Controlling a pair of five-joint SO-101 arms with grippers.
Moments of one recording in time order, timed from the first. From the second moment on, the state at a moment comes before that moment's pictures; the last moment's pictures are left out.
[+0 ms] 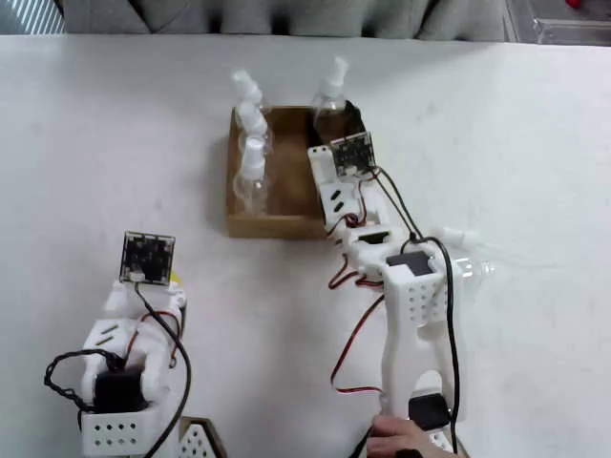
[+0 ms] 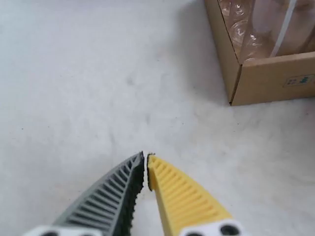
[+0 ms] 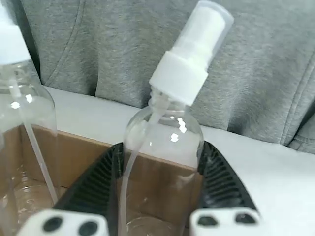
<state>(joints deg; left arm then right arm) -9.1 -104.5 97.1 56.6 -7.5 -14.3 41.5 21.9 -56.5 10.3</state>
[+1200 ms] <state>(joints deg) -9.1 -104.5 97.1 56.6 -7.5 -15.0 40.1 25.9 -56.8 10.7</state>
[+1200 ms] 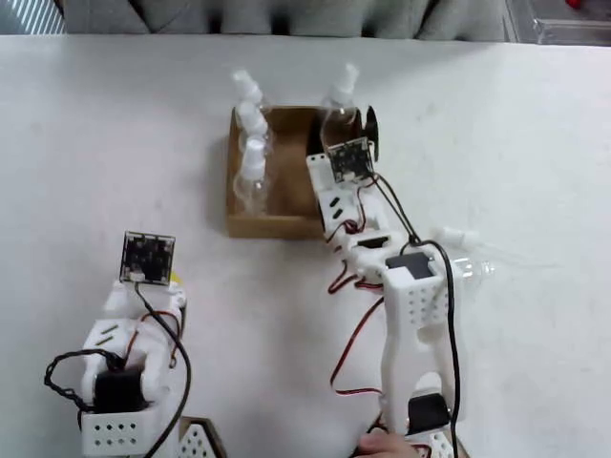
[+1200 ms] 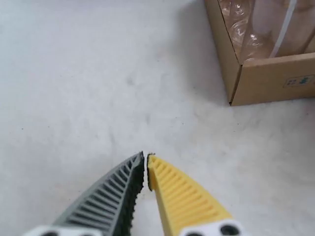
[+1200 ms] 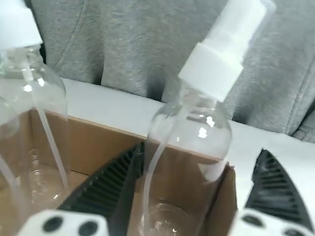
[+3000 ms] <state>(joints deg) -9.1 -104.5 97.1 56.6 -7.5 -15.2 -0.4 59.6 -48.9 1.5</state>
